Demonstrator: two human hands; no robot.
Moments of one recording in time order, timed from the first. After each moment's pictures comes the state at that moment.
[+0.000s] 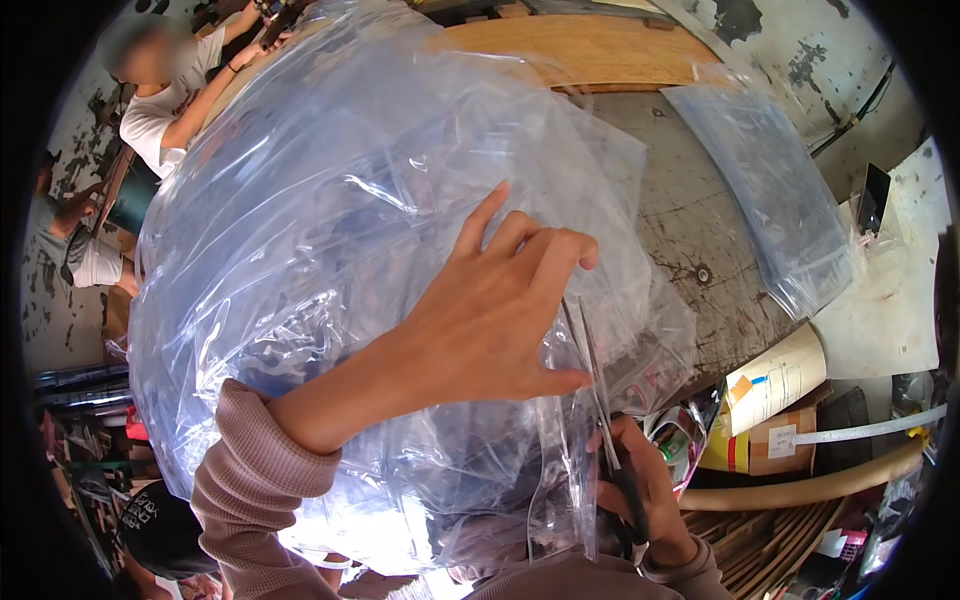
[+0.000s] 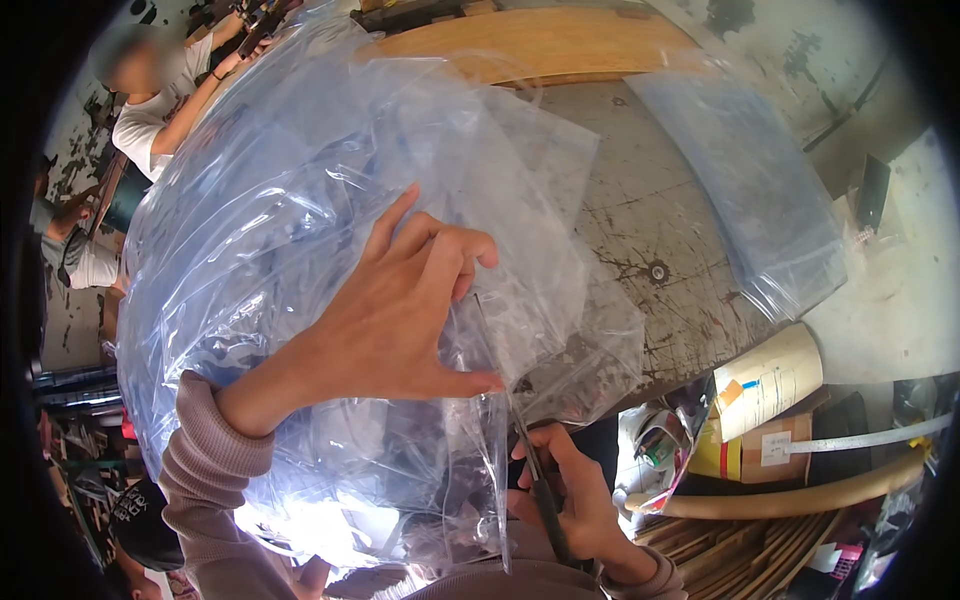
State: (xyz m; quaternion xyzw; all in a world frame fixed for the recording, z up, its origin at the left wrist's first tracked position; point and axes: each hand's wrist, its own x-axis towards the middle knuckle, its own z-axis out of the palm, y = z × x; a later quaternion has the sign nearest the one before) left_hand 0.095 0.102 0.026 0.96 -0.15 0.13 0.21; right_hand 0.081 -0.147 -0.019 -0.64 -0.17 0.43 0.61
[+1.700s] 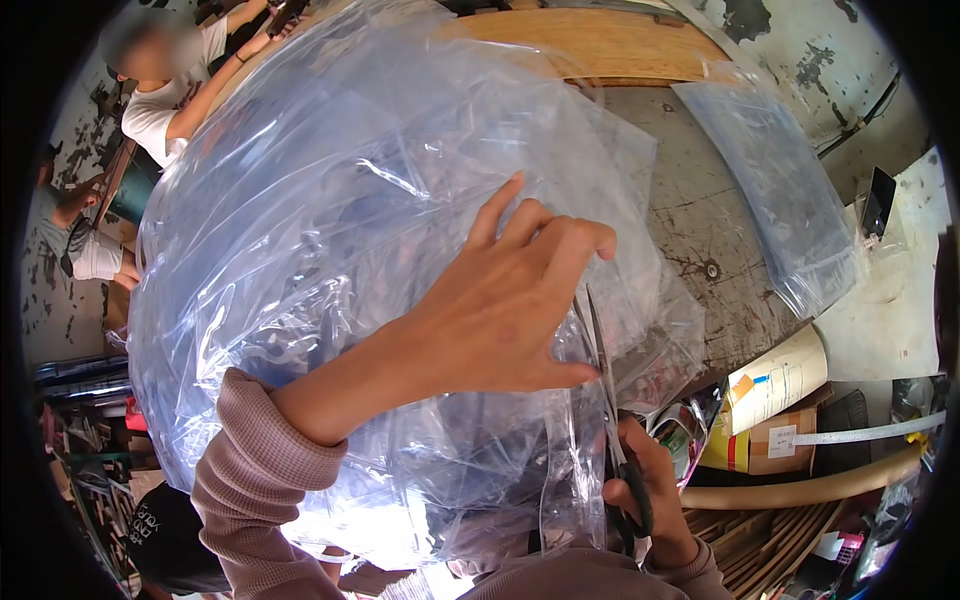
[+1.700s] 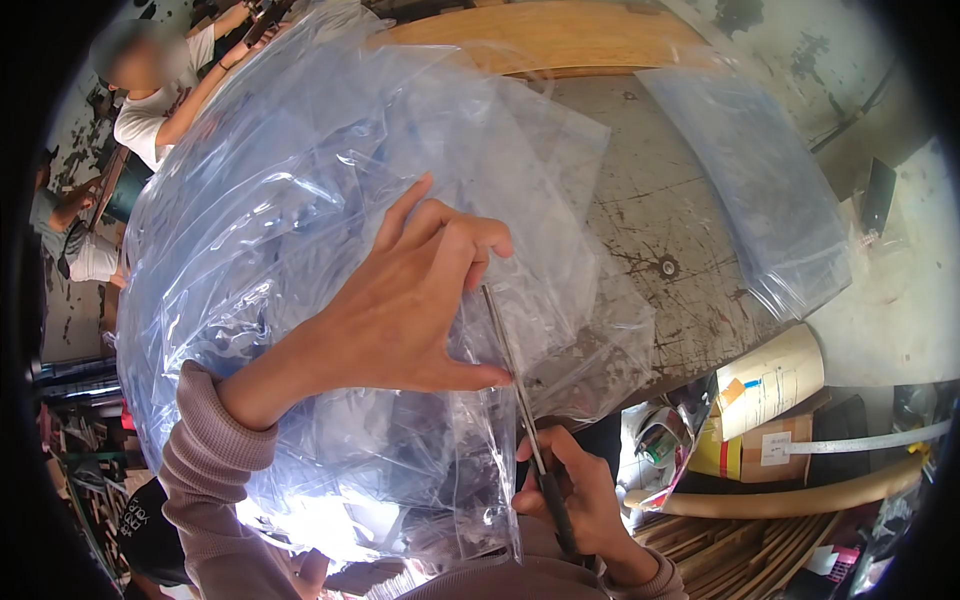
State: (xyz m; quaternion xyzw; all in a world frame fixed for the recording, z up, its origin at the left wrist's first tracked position) left_hand 0.095 0.103 0.023 0.95 -0.17 0.14 0.24; right_hand 0.079 -0.148 -0.022 -0.66 -0.18 0.41 0.60
